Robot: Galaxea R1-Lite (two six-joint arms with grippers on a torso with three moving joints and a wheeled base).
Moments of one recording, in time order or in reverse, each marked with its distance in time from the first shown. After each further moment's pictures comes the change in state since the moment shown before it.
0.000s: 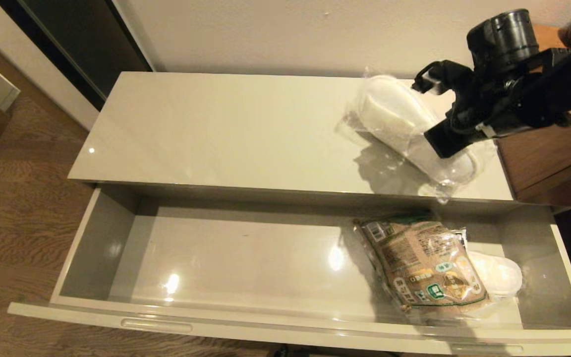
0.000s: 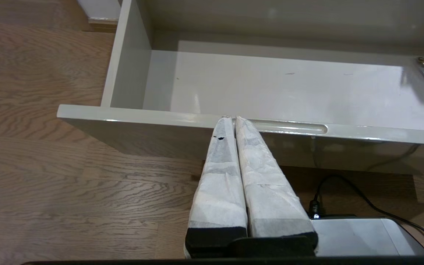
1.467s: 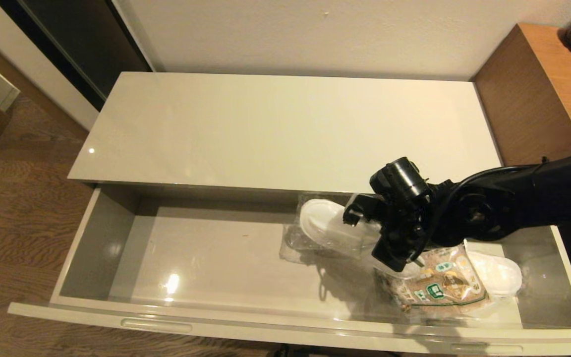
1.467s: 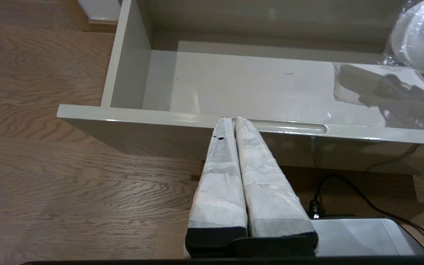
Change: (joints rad) left arm 0.000 0.000 0.000 0.000 0.000 0.000; right arm 0.228 0.088 0.556 -0.228 0.083 -0.107
